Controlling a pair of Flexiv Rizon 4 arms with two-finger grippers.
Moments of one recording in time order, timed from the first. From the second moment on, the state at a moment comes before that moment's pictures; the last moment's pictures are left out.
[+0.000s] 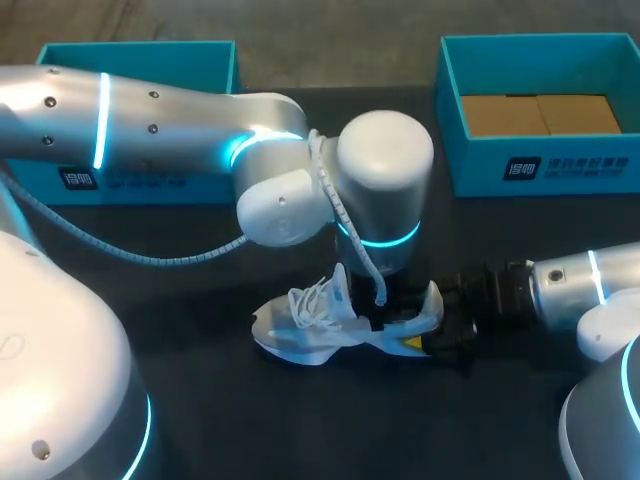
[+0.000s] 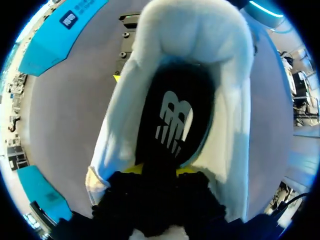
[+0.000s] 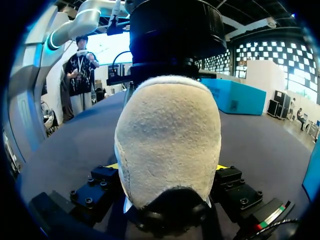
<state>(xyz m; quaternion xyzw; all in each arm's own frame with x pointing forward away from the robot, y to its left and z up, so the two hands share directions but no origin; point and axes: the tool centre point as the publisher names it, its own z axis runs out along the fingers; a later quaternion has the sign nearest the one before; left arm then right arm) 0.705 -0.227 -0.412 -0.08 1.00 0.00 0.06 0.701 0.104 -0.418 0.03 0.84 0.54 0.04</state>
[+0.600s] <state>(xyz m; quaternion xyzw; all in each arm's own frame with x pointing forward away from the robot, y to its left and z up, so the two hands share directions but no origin) 0.699 -0.225 -0.392 -0.07 1.00 -0.04 0.01 0.699 0.105 -0.416 0.03 0.84 0.54 0.04</state>
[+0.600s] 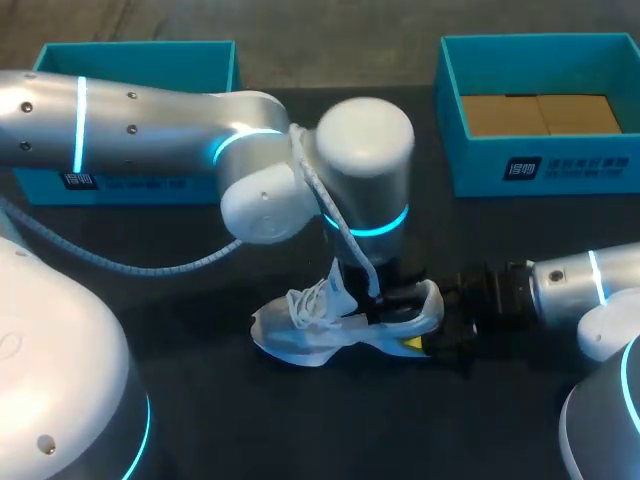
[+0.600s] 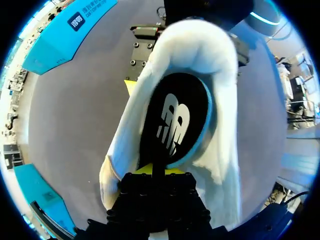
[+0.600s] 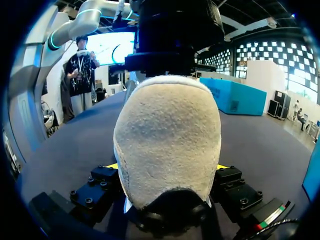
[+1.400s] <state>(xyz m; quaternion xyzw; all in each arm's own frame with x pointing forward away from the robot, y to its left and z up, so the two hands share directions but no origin) 0.687 -0.214 -0.359 0.03 0.98 -0.10 -0.14 0.698 0.106 -0.416 0.03 0.84 0.54 0.04</state>
